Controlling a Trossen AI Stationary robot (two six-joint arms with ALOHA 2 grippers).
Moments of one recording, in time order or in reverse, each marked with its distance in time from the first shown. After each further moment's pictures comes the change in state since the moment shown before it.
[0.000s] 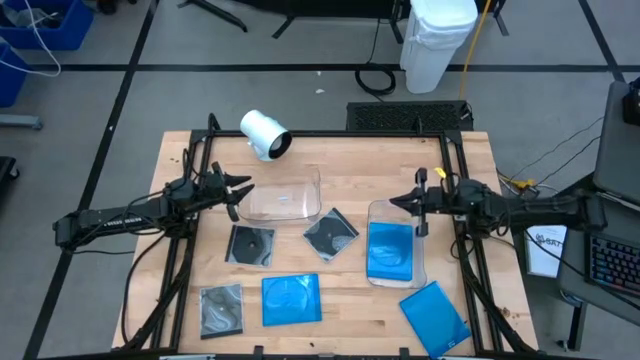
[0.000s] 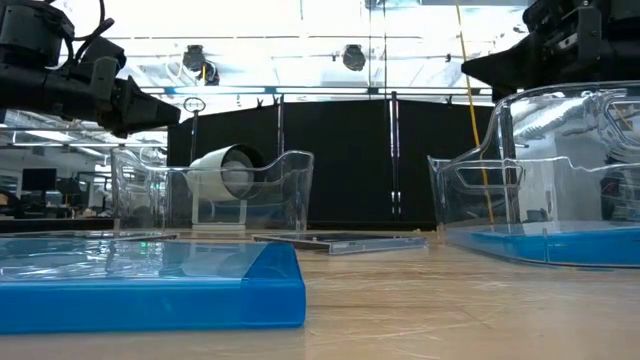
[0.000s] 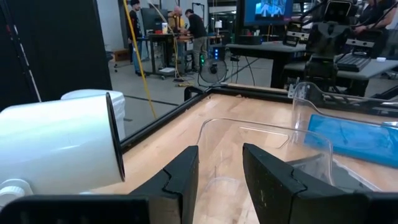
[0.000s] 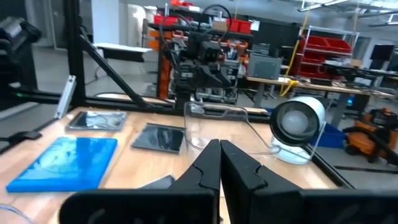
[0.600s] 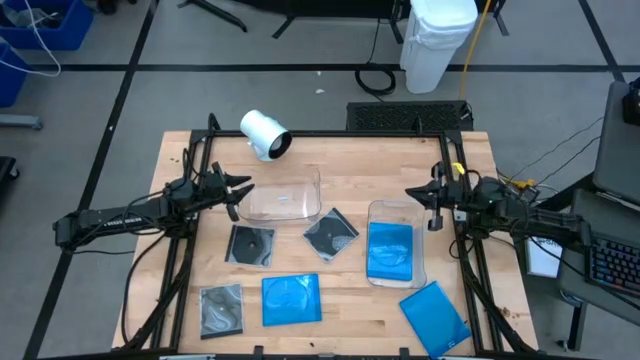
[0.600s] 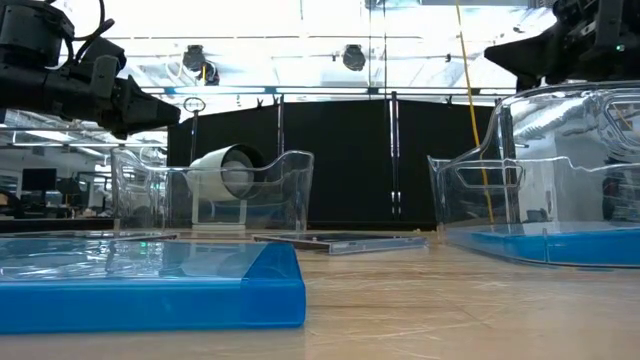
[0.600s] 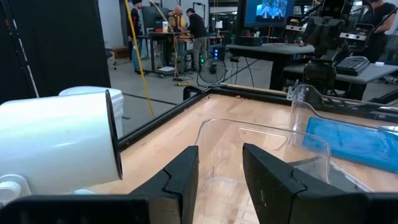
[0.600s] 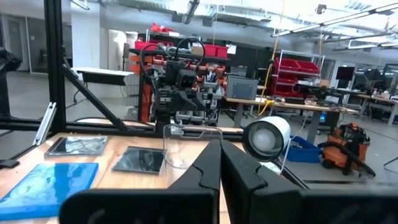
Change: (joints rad) left arm 0.000 0.000 0.000 -0.001 0.000 -0.027; right arm -0.086 -0.353 0.000 -0.261 -0.004 0.014
